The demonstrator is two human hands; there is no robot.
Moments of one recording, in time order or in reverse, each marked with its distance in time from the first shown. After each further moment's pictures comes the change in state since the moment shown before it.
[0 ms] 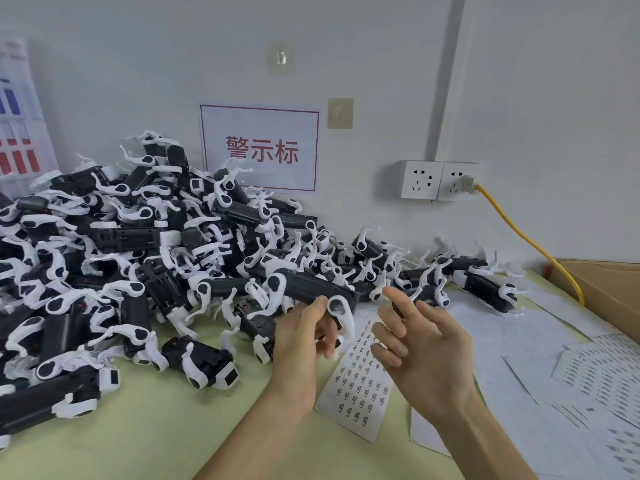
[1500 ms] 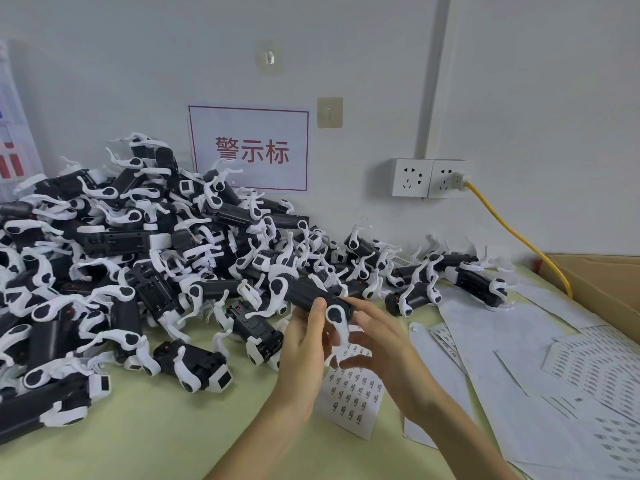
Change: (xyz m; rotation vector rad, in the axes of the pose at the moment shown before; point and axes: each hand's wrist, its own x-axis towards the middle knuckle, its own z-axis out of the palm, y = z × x) left_hand -0.008 -0.012 0.004 0.126 -0.068 0.029; right_hand 0.004 0.021 0.003 -0.698 0.033 -0.013
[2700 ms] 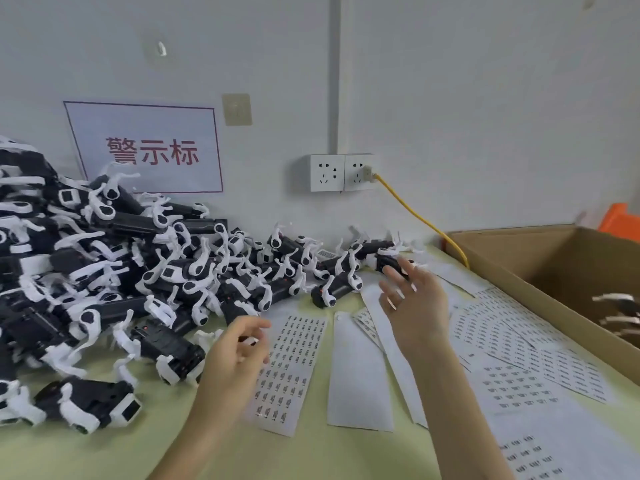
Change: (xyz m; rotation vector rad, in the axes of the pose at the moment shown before) left_hand 0.001 -0.012 -0.006 0.513 -0.136 0.073; right_hand -0.011 -0.038 -0.118 0.597 0.774 -0.090
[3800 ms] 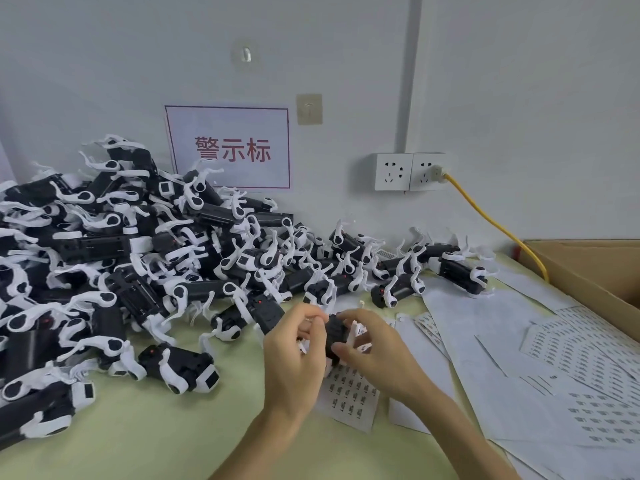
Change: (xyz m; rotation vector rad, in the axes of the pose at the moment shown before) left_hand -0.011 0.008 0.000 0.042 0.298 0.334; right_hand -0.042 0.100 0.030 -1.355 -0.688 -0.315
